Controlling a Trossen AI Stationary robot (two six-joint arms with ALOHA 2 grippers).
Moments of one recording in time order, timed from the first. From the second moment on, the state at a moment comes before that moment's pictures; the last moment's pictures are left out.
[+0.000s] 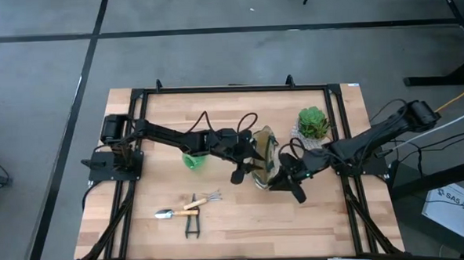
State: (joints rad) left arm 0.01 1.83 1.13 0.35 0.20 0.02; right arm 0.37 1.17 0.55 0.23 -0.03 0.62
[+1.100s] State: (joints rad) left arm -0.13 1.72 1.32 -0.23 -0.06 0.43; right arm 0.35 1.35 1.06 -0.59 0.05 -0.12
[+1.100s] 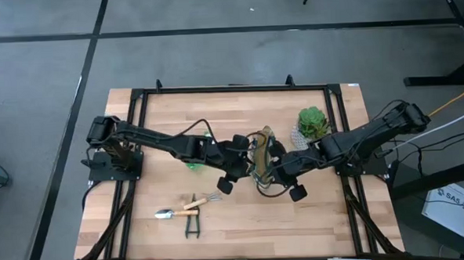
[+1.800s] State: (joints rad) left arm -0.14 1.91 1.53 -0.40 -0.10 0.50; right arm 0.35 1.36 1.09 -0.69 0.07 -0.12
